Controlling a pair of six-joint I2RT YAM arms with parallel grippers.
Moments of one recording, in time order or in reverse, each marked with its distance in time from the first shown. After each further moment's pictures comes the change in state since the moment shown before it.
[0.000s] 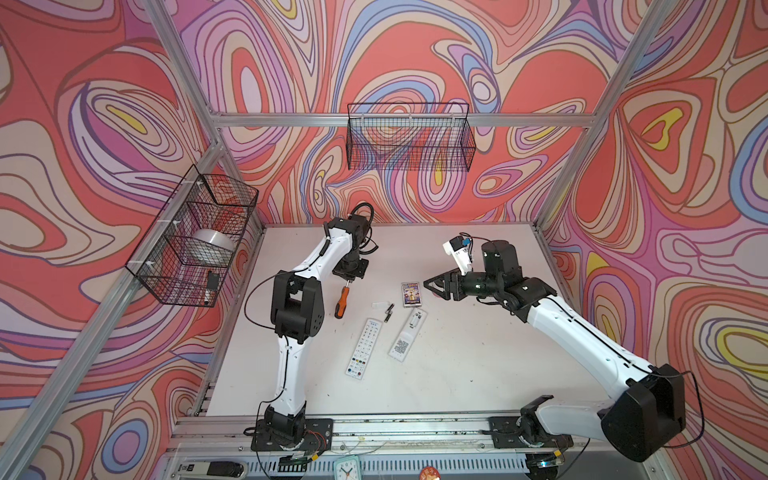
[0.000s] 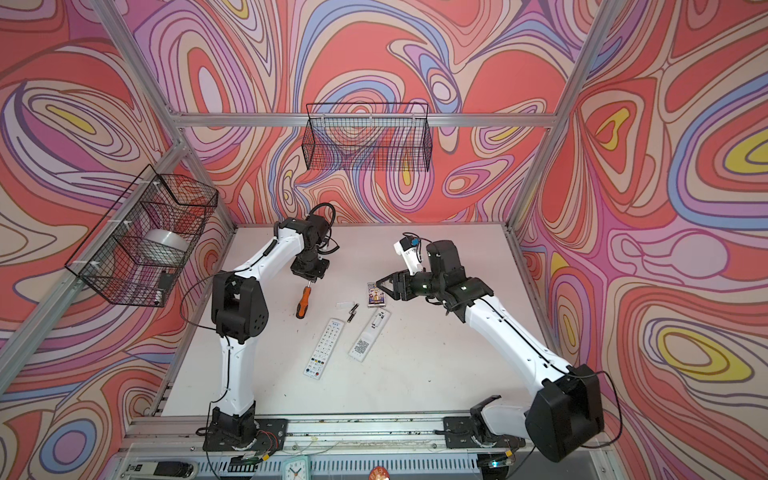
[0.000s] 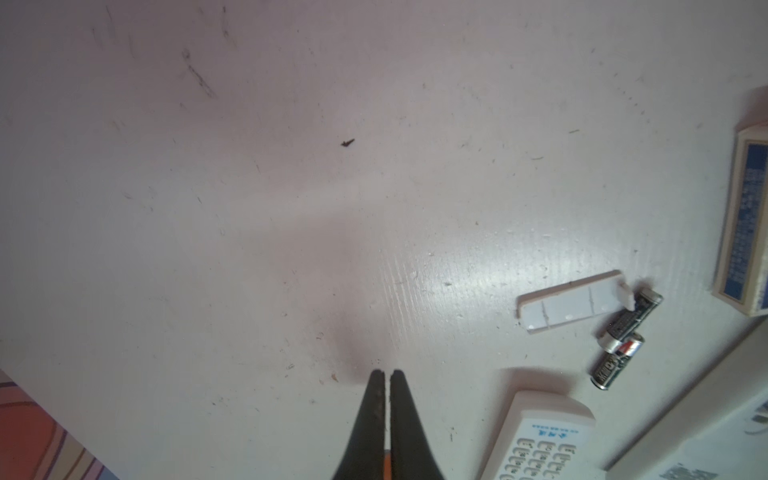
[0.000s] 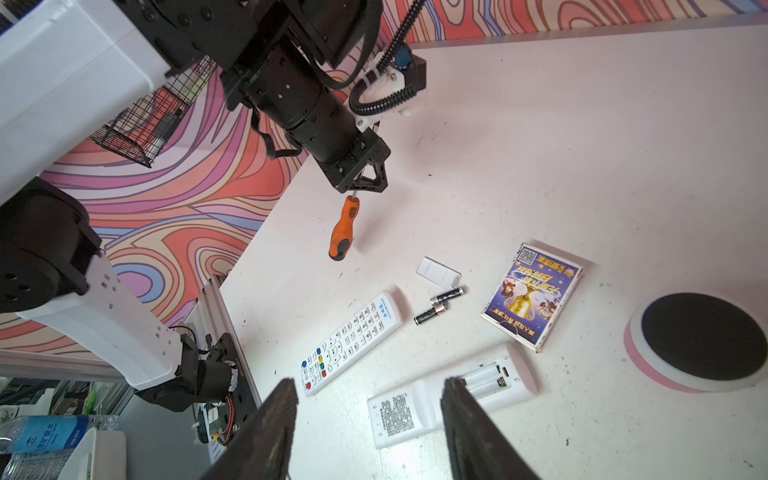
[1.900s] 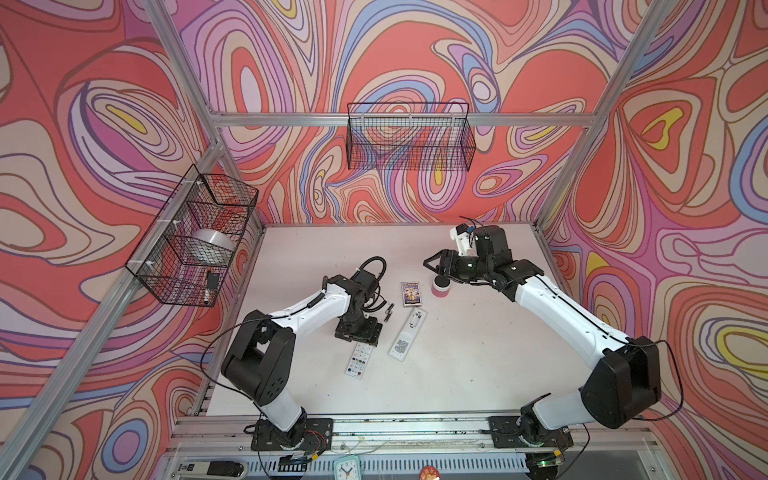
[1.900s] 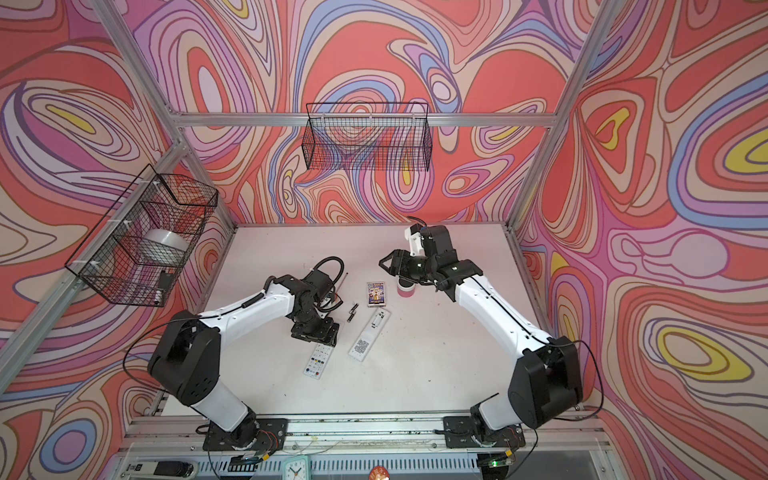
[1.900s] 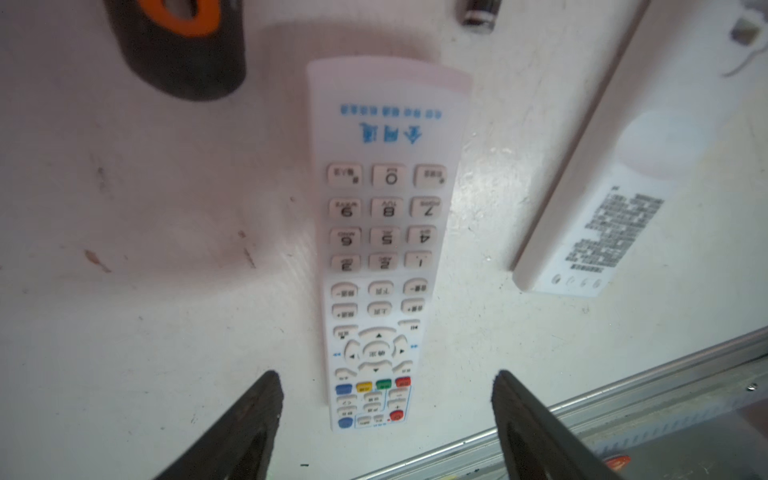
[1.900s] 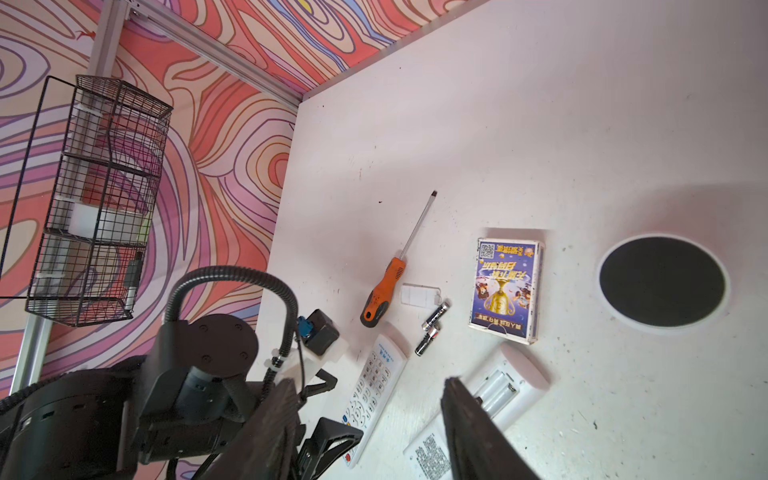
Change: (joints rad) left arm -0.222 -0.533 -0.900 0.298 0.270 -0.229; right arm -0.031 0.178 0.163 -0.032 0.130 0.368
